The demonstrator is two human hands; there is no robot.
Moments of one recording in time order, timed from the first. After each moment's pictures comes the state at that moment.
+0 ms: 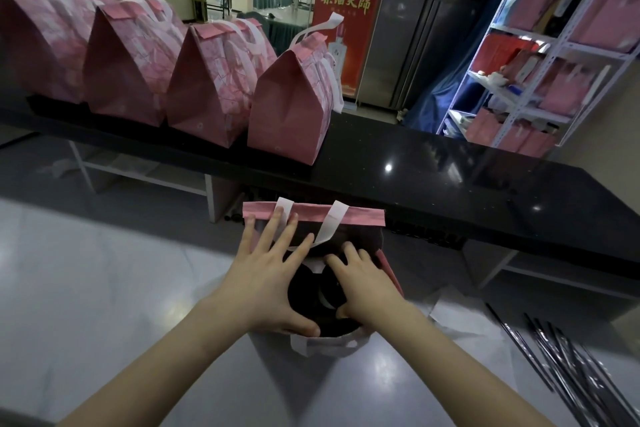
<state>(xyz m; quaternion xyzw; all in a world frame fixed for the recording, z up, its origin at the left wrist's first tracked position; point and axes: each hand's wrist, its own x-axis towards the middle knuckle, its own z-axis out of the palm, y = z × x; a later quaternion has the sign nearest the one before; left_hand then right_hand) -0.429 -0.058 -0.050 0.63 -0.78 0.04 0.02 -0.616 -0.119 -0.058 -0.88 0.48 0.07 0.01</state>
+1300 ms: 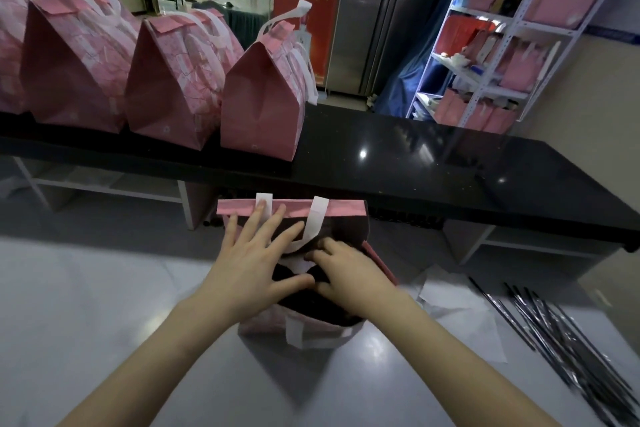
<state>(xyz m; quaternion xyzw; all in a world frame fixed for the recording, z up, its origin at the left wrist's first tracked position) -0.412 -0.076 -0.045 0.61 -0.78 -0.01 0.13 -0.602 -0.116 -0.048 -0.89 0.45 -0.02 0.04</state>
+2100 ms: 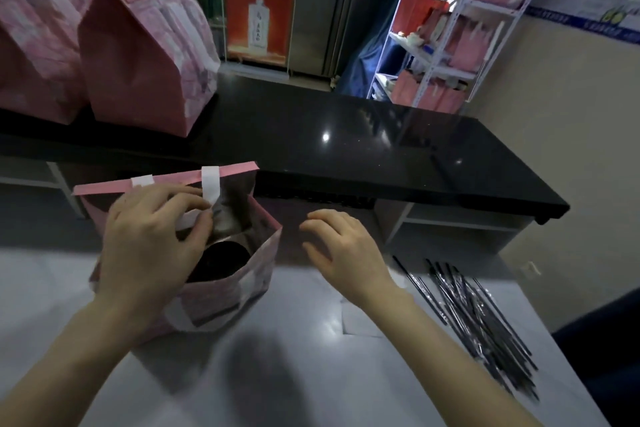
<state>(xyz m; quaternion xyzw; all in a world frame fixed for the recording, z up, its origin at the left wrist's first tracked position) -0.507 -0.085 -0.028 0.58 -0.68 0.13 0.43 -0.768 -0.124 -0.051 -0.86 0.44 -0.27 -0.04</state>
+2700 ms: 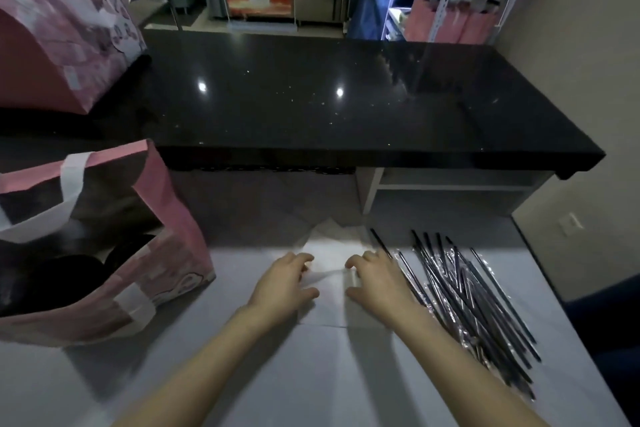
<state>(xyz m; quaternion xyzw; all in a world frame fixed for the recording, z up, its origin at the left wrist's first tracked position) -0.742 -0.155 -0.199 0.62 -0.72 -0.29 0.14 -0.941 -0.163 -0.193 -0.77 0.63 0.00 0.13</state>
